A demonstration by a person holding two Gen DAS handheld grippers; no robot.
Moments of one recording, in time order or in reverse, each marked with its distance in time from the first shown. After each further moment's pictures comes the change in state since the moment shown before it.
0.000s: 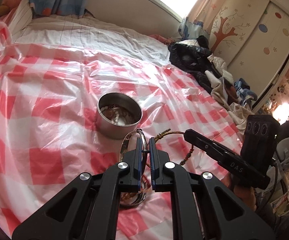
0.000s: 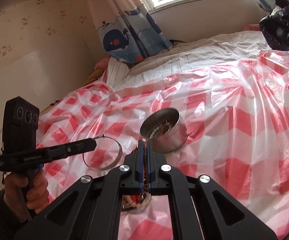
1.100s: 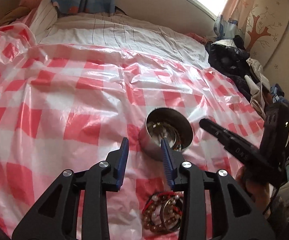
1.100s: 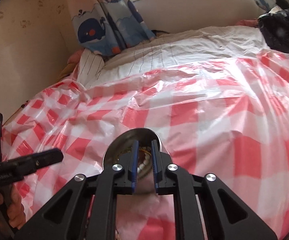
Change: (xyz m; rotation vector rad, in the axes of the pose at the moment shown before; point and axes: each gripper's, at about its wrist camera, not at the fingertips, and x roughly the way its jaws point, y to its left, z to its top) left arm 0.034 0.034 0.032 -0.033 0.050 0.275; right arm 0.082 -0.024 0.038 0.003 0.066 -0.161
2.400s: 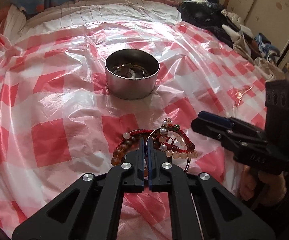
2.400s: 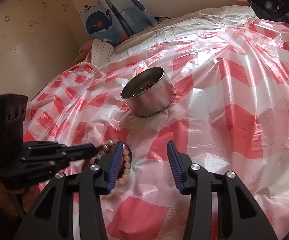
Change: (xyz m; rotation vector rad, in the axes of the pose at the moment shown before) left arm -0.003 -0.043 -0.075 0.205 0.153 -0.052; right arm -0.050 -0.003 -0.093 0.066 0.093 0.102
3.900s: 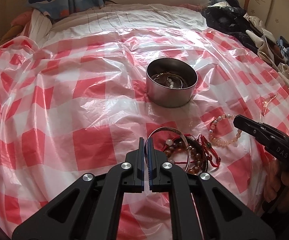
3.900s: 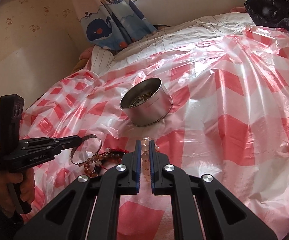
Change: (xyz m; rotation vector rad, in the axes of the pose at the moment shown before) left arm -0.011 0.023 0.005 -0.016 -0.024 0.223; right arm -0.009 -0.005 0.003 -0.001 -0.058 -0.015
